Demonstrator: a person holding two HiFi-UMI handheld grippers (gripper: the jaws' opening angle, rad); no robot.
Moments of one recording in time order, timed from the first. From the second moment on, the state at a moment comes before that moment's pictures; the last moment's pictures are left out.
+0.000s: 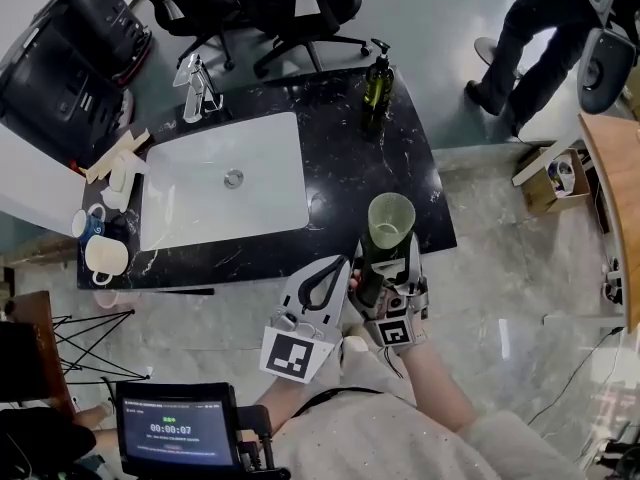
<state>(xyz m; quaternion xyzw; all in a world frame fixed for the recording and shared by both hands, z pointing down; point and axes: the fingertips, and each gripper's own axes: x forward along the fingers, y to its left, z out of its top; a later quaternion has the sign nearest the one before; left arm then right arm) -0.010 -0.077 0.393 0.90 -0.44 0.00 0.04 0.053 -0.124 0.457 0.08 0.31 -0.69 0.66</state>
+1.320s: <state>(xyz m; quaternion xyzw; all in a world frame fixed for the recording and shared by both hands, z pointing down) 0.003 -0.082 0.399 0.91 -0.42 -0.02 0.04 0.034 -0.068 0.418 -0.28 0.81 -0.47 0.21</state>
